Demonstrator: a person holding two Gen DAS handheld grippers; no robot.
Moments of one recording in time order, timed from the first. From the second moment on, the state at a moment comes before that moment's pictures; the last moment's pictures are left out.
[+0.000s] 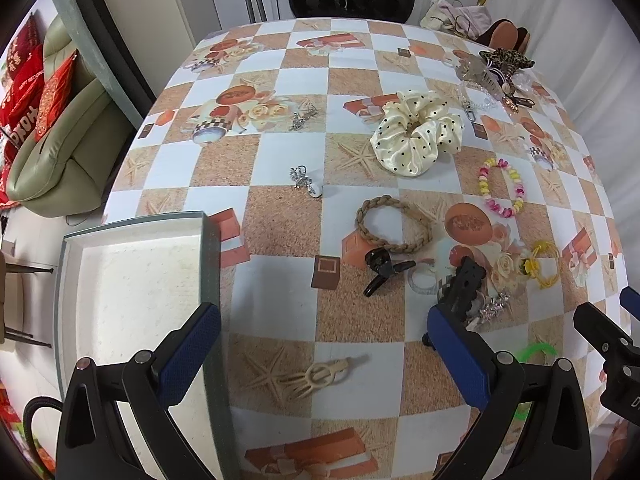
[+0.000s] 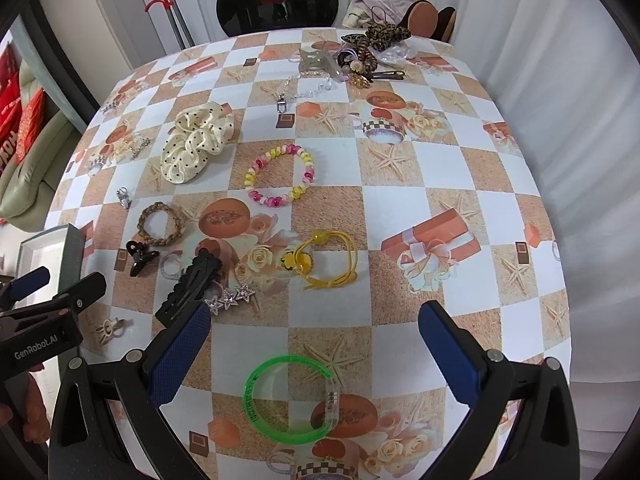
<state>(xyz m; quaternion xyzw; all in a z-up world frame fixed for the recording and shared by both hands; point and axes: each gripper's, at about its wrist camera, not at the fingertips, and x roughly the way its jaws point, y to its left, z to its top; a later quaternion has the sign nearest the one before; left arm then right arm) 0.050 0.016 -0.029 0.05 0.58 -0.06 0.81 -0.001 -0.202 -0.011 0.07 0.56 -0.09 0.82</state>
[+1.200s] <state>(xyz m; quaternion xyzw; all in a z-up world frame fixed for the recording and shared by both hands) 0.082 -0.024 -0.080 0.07 0.58 -0.12 0.80 0.057 -0.224 -0.086 0.06 0.60 -0.10 0.79</state>
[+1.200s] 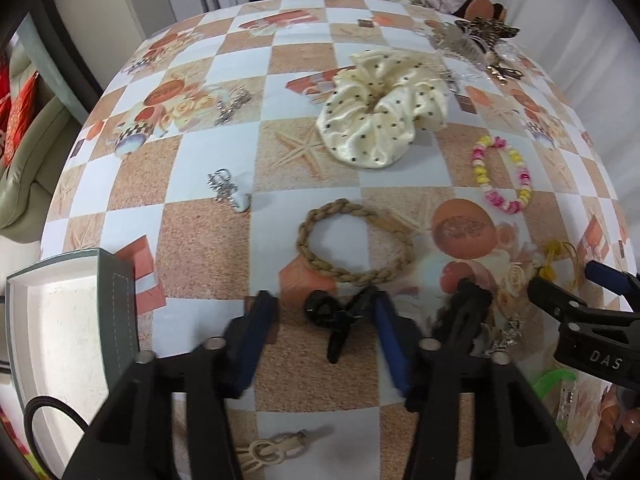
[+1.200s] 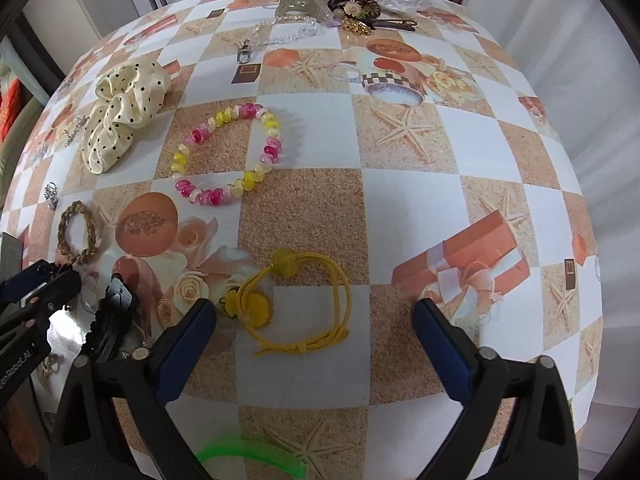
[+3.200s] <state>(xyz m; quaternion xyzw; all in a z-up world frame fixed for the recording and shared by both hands) -0.066 0.236 -0.059 -0.06 0.59 0.11 0.80 0.027 0.092 -0.043 0.06 0.63 0.29 0.72</state>
